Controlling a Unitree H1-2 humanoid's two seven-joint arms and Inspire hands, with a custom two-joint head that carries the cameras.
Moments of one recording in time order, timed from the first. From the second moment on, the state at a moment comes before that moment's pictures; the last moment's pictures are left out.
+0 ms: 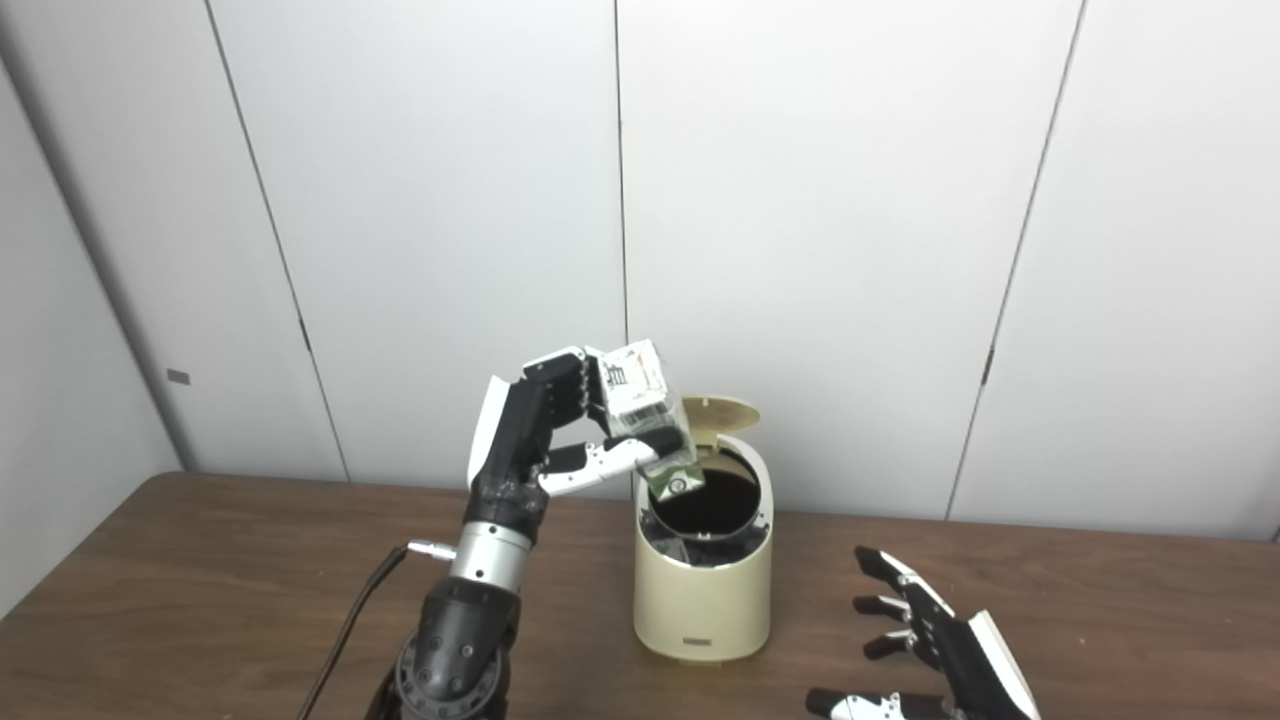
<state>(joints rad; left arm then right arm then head) -0.55 -0.06 -0.07 0.05 0.20 -0.06 0.12 -0.19 -0.21 0.01 -0.07 -0.21 0.03 0.10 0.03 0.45</state>
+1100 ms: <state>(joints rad) -0.62 -0.07 -0.15 0.44 0.31 -0.42 0.31 -0.20 -0.20 0.02 -0.07 -0.22 0.03 0.10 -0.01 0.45</state>
